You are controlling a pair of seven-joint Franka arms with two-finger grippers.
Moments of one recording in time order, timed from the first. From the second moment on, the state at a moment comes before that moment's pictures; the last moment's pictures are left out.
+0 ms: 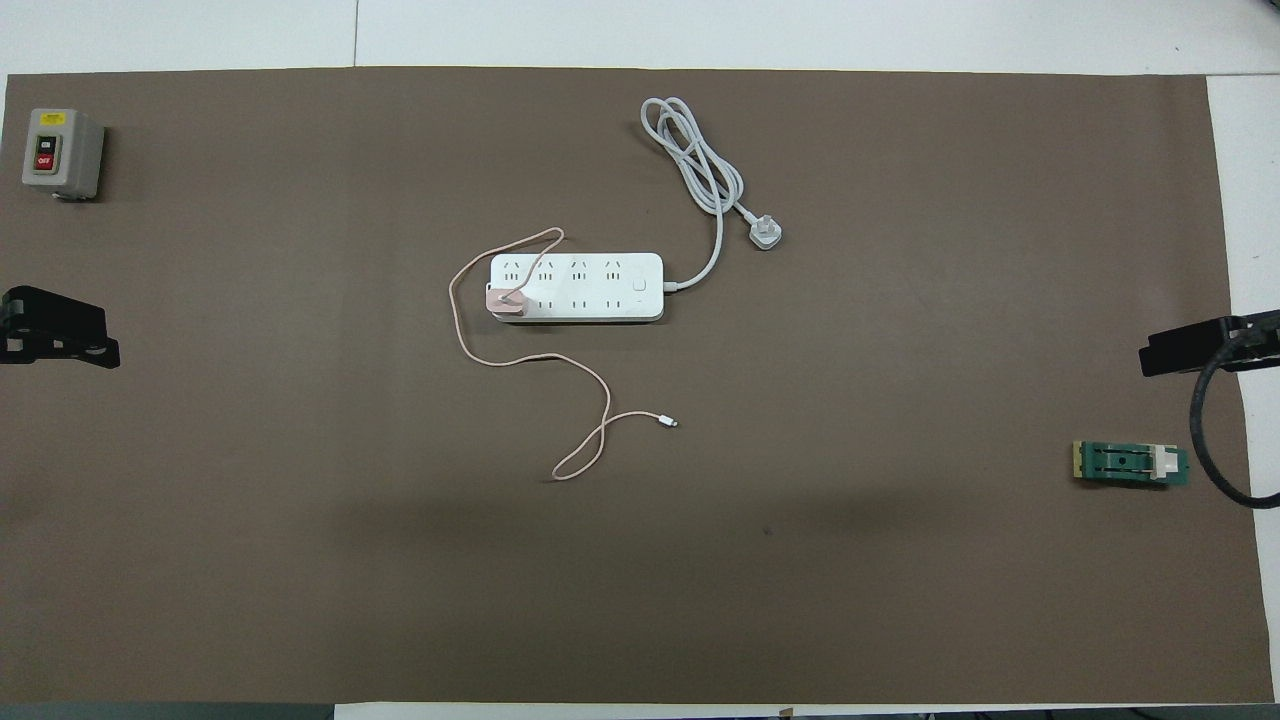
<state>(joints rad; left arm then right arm) -0.04 -0.07 0.00 -1.60 0.01 1.43 -0.22 0.01 -0.12 -0.04 -1.68 -0.02 1.51 -0.08</state>
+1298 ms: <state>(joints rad) -0.05 -0.07 -0.02 -1.59 -0.04 1.54 -0.08 0.01 -0.12 -0.04 -1.68 -0.02 1.51 -0.08</state>
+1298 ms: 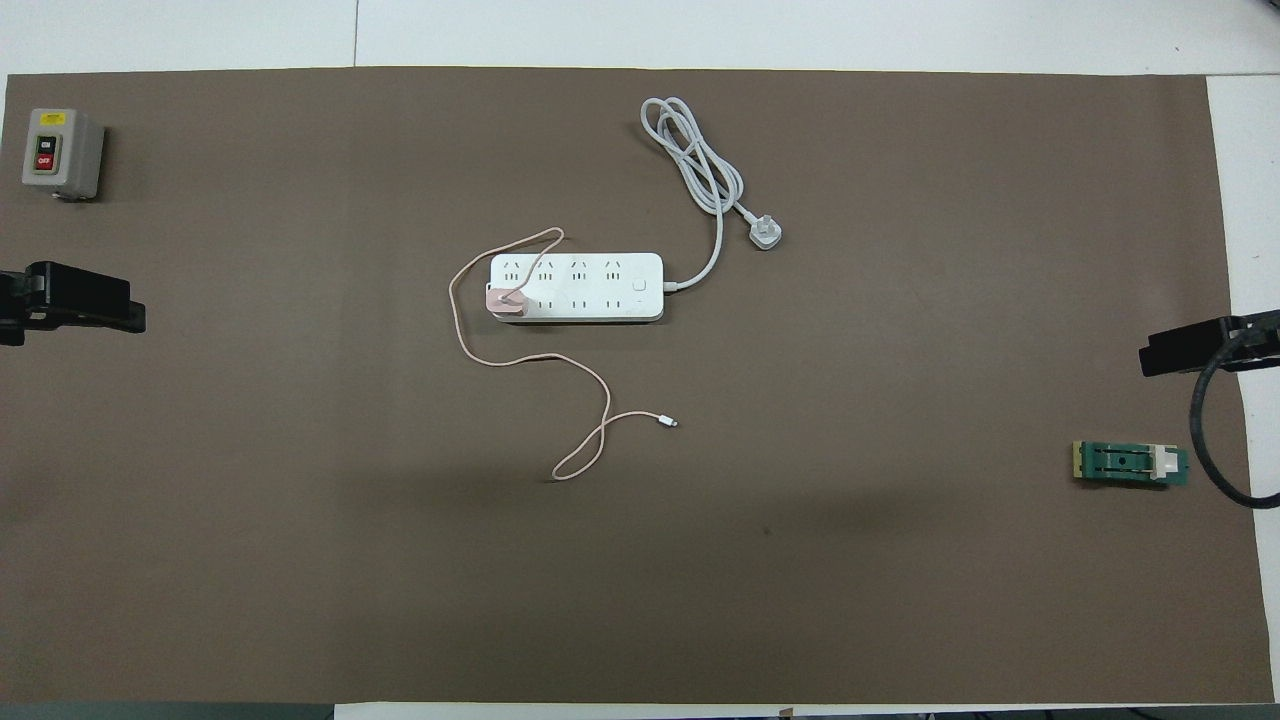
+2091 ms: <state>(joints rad) -0.05 -0.07 -0.01 -1.59 -0.02 1.54 -0.08 0.01 -0.12 -0.04 -1.68 -0.02 1.51 -0.08</state>
